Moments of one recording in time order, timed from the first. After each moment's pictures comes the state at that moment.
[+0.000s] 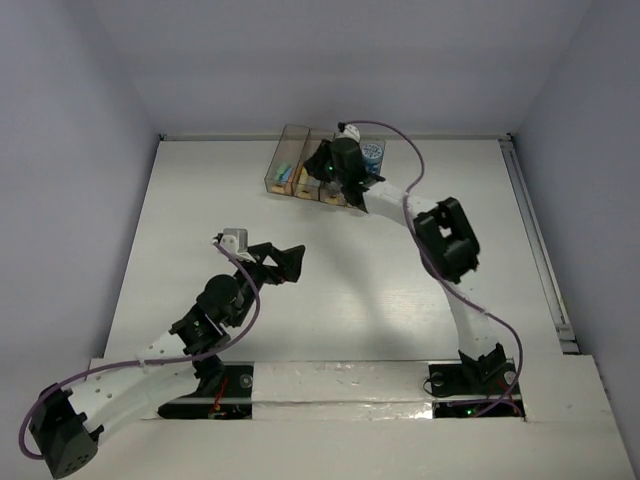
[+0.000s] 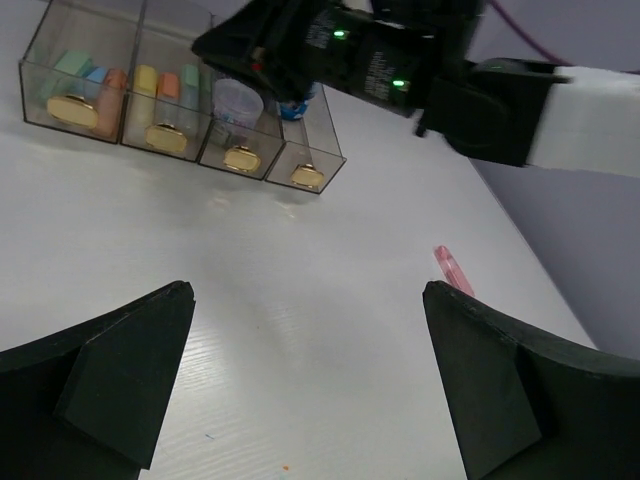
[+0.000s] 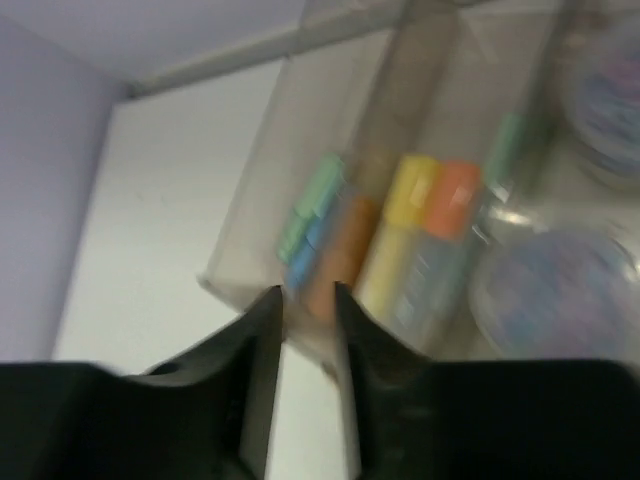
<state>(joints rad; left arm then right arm) -0.84 0.59 0.29 0.32 -0.43 -0.50 0.58 2.35 1.88 0.22 0.09 0.70</state>
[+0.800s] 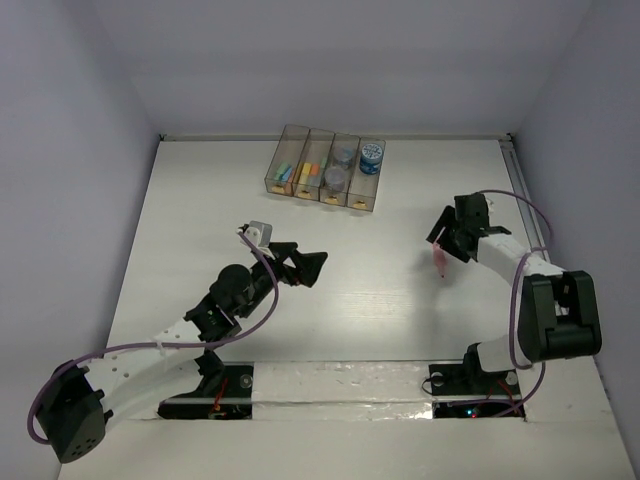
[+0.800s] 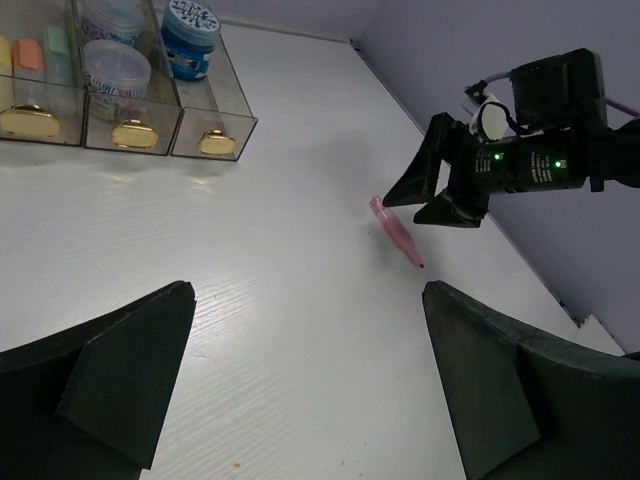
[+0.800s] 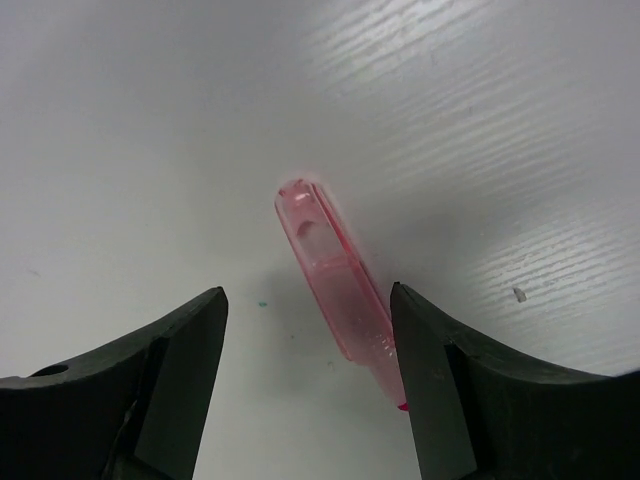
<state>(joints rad) -0.83 0.78 0.33 0.46 -0.18 -0.50 0.08 1.43 0.78 -0.26 0.15 0.61</state>
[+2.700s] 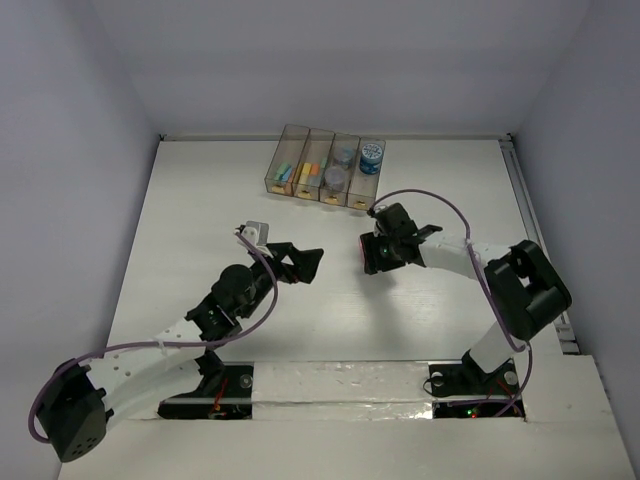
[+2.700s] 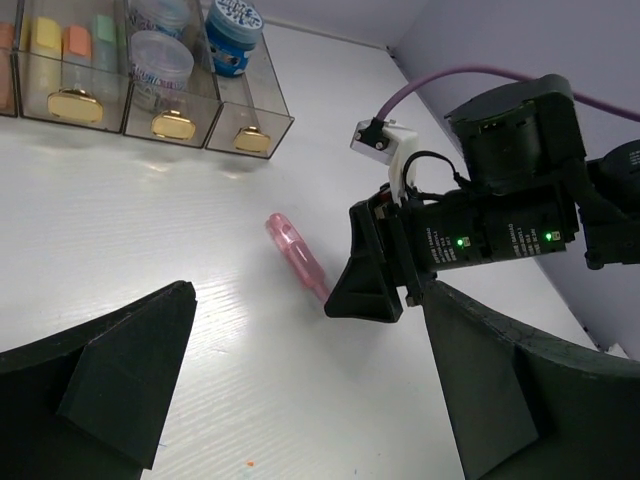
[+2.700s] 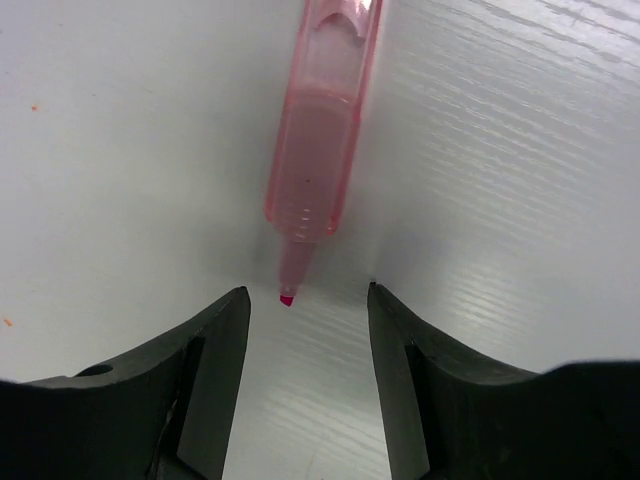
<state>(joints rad) -0.83 0.78 0.32 0.45 -0.25 -0.53 0.58 1.64 0.92 -0.31 -0.06 0.29</state>
